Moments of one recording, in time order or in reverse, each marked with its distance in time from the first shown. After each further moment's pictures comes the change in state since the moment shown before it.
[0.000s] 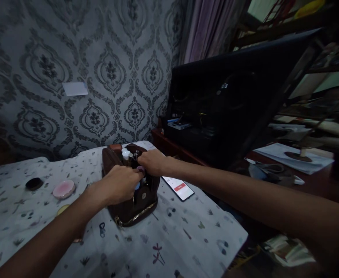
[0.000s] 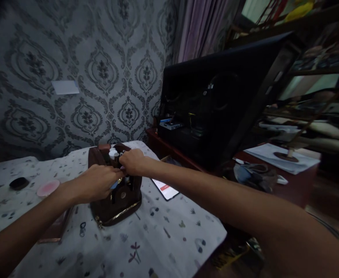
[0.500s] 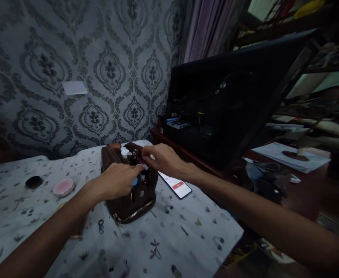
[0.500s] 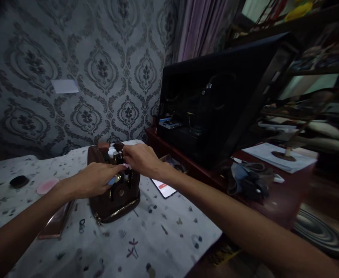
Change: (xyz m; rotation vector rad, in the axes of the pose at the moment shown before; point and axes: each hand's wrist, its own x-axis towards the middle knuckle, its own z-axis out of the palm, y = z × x) left_hand -0.001 -0.010 0.010 -0.172 0.090 -0.003; right_hand -0.044 0.015 -0.006 0.403 0.320 0.116
